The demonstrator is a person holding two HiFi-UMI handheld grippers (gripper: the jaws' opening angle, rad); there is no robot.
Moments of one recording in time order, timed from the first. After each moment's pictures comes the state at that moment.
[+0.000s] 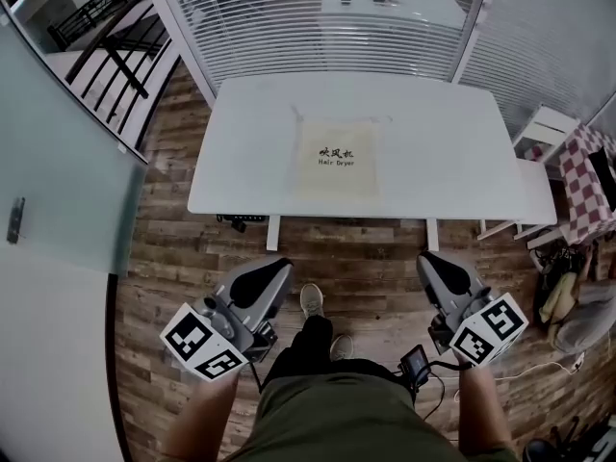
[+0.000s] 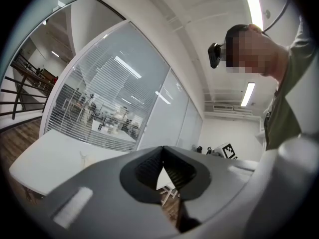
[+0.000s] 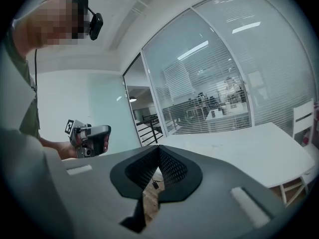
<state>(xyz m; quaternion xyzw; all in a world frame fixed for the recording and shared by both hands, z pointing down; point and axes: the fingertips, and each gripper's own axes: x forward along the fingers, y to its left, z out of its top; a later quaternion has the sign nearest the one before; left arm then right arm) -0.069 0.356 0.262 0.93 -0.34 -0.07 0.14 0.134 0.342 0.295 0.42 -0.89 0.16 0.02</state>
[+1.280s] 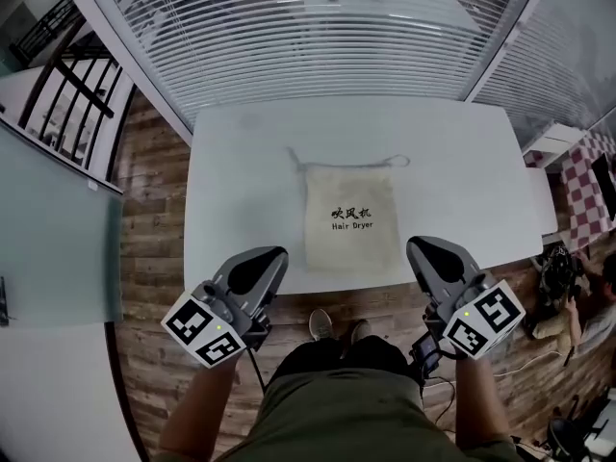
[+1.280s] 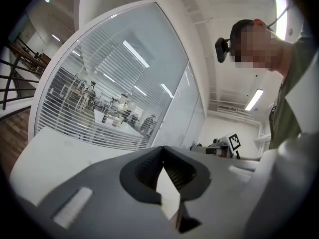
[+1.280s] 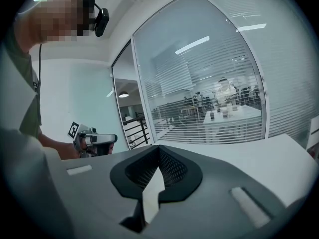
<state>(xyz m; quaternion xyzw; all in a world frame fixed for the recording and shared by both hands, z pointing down) -0.138 0.096 0.312 0.93 -0.31 -0.04 0.19 0.054 0.104 0.297 0.44 -0.88 0.15 0.05</state>
